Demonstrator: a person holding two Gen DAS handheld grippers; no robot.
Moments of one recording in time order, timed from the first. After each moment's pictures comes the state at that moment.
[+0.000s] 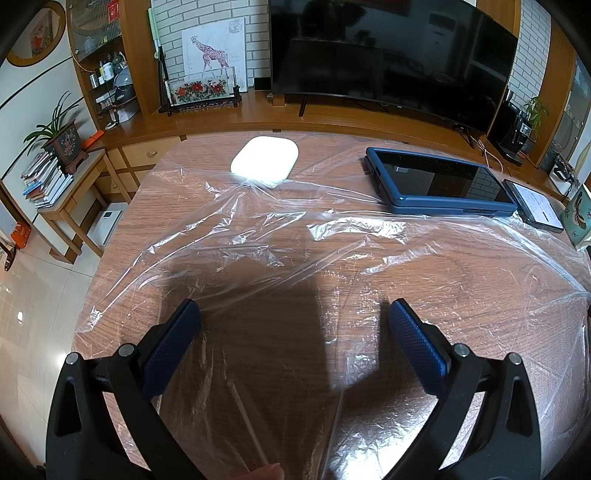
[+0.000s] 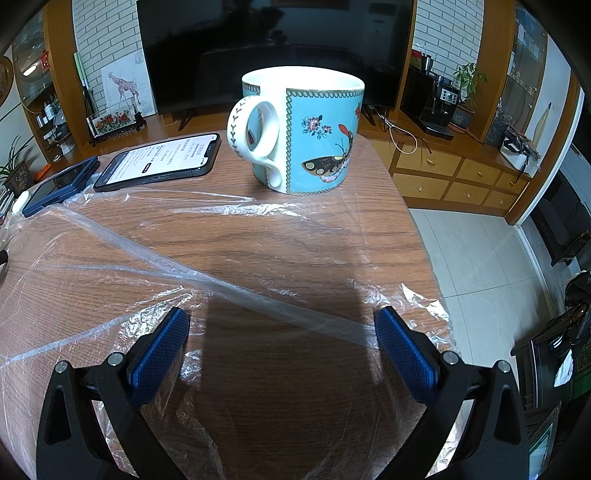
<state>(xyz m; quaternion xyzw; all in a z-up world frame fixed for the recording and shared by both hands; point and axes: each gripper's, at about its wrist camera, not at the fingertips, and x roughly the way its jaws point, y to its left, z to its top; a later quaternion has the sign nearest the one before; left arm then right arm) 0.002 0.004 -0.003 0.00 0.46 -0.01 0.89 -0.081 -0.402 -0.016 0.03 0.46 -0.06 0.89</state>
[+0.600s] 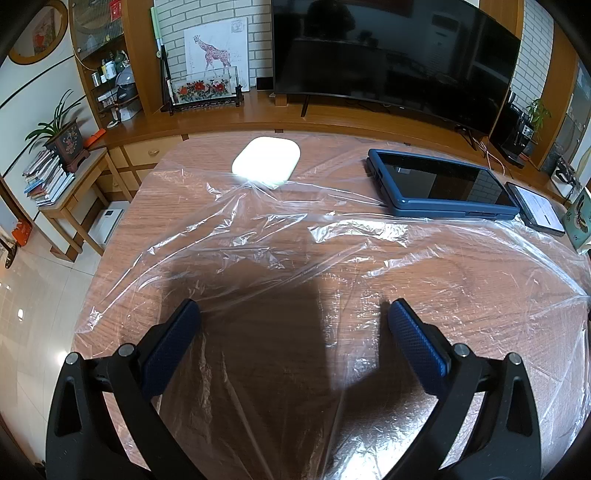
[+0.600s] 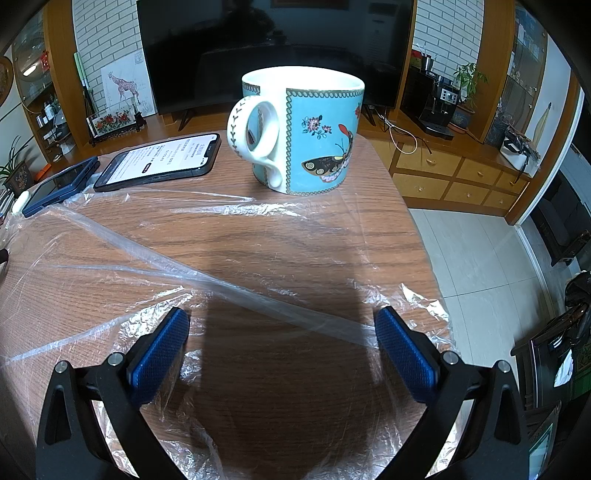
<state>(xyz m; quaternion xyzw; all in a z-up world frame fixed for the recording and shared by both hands) 0.002 0.005 -0.007 0.00 0.46 0.00 0.89 -0.081 -0.402 -0.016 0.03 0.46 -0.06 0.89</state>
